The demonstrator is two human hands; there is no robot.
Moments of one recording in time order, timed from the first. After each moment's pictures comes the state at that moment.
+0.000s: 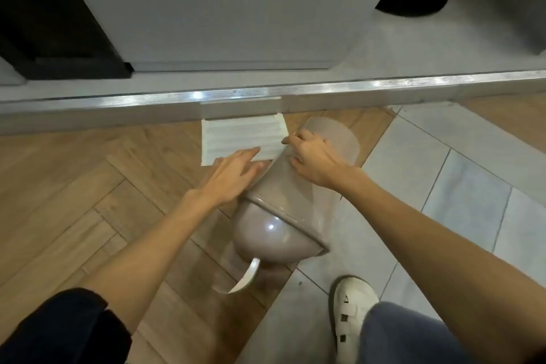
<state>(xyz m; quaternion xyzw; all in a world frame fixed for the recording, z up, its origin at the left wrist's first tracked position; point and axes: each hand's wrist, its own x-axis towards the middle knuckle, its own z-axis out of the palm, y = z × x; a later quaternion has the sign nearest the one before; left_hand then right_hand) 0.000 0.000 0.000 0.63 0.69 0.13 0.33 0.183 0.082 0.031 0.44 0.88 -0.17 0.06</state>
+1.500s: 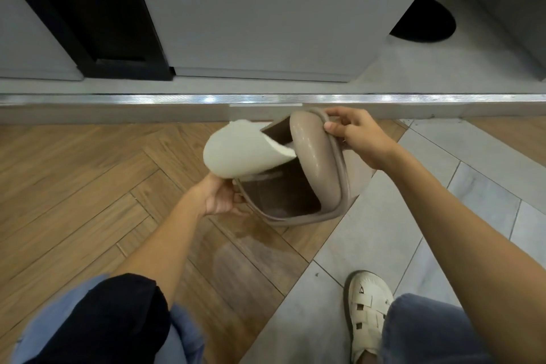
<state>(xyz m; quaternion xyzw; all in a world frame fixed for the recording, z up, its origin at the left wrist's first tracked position) -0.048 -0.077 0.000 0.05 0.56 0.39 0.73 0.190 0.053 0.109 0.48 0.69 -0.51 -0.18</state>
